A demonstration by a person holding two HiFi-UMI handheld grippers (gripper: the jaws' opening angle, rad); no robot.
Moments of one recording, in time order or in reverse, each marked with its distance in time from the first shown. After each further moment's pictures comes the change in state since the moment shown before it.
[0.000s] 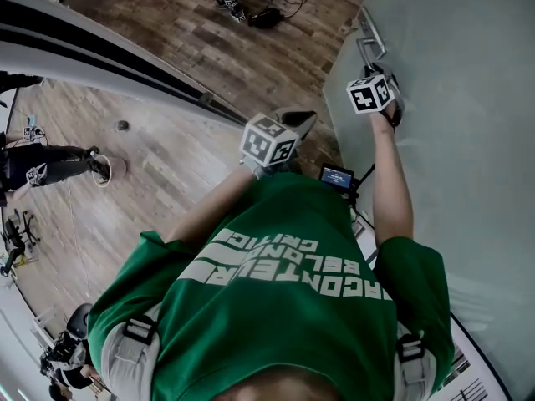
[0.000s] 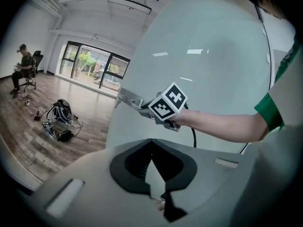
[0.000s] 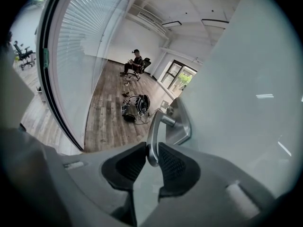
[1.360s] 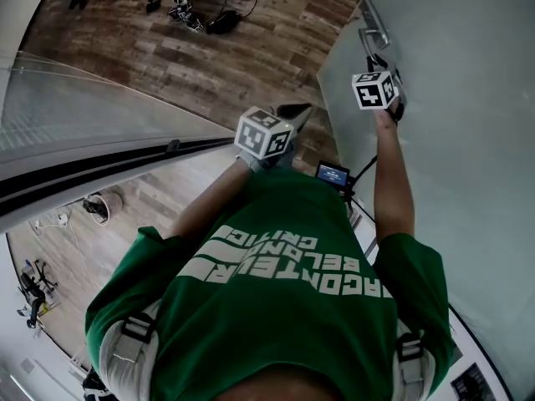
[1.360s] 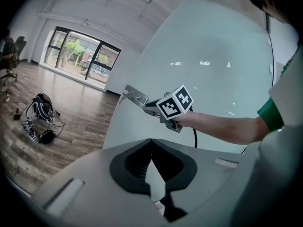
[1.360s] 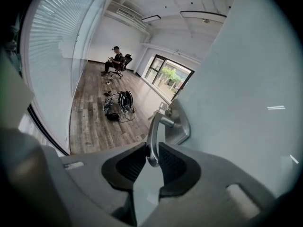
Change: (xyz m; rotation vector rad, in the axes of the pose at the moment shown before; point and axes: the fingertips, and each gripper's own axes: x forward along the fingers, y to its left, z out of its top) left arm 0.099 0.020 0.041 0.002 0.081 -0.161; right arm 0.034 -0.106 -0.057 0.163 0.048 -0.126
